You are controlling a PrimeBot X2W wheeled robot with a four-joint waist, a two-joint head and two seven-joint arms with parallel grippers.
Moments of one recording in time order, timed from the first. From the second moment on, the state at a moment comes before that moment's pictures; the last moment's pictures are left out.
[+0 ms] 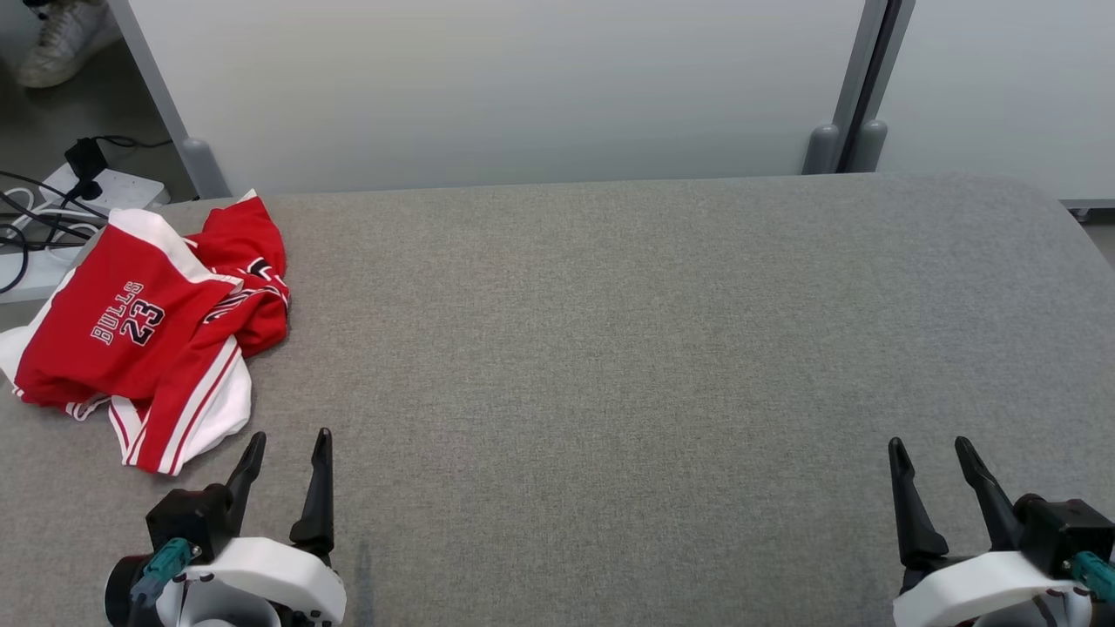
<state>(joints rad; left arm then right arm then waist) -0.10 0.15 -0.11 0.36 -0.35 0.00 -0.21 -0.03 -0.07 0.00 0.27 0.24 0.12 -0.21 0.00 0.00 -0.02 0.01</state>
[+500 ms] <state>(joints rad) -0.12 0.14 -0.11 0.45 -0.26 0.00 -0.25 -0.03 -0.08 0.00 0.28 0.14 0.12 -0.25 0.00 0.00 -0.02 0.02</state>
